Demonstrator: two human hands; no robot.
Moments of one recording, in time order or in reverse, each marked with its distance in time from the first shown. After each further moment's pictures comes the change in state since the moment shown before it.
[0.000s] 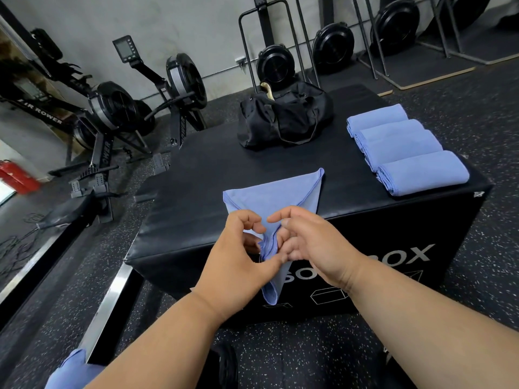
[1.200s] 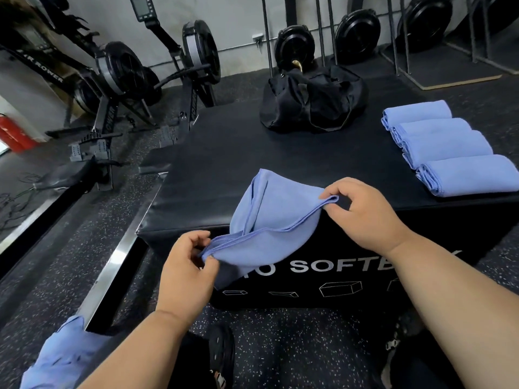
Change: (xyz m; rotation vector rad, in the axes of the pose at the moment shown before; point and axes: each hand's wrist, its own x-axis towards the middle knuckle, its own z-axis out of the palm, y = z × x) left_hand -0.041 -0.134 -0.074 0.055 0.411 -0.219; right_hand 0.044 0.003 -0.036 -0.987 0.246 -0.447
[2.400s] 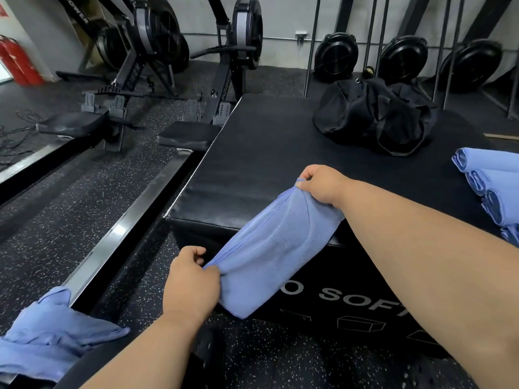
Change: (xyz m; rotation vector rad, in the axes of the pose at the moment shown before) left_hand 0.049 -0.102 -0.030 0.068 0.061 -0.554; right_hand 0.195 -0.033 0.175 -0.211 -0.439 0.334
